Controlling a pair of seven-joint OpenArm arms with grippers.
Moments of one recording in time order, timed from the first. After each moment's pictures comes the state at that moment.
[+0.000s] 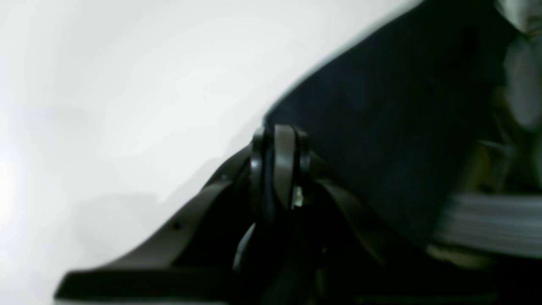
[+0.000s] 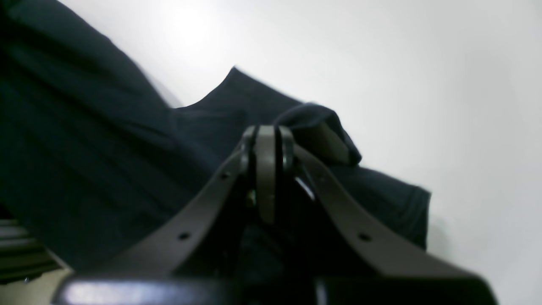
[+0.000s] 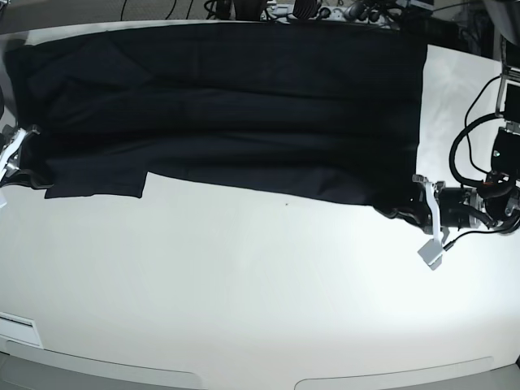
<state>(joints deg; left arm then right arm) -23.9 -46.1 19.1 76.3 -84.4 -41.5 71.7 -14.0 40.8 32.3 100.3 69.3 40.3 -69.8</state>
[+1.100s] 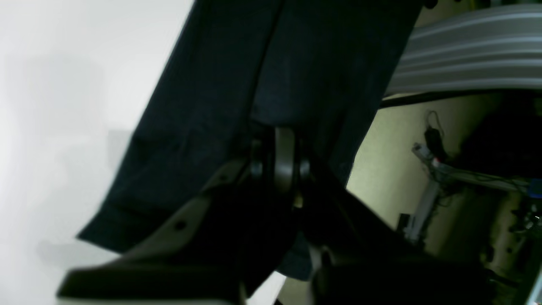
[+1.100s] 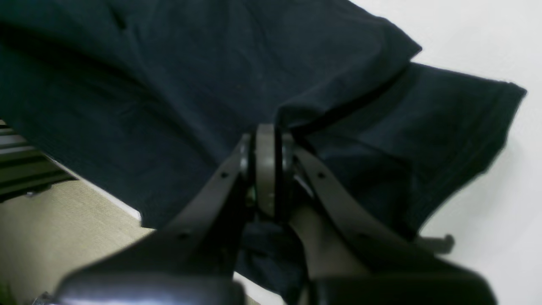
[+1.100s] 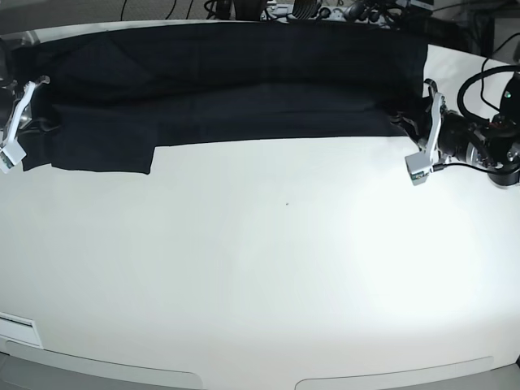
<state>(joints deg) -5.9 -57.2 19.1 97.6 -84.8 -41.5 80.1 -24.1 40.6 33.0 103.7 66.8 40.3 -79.2</state>
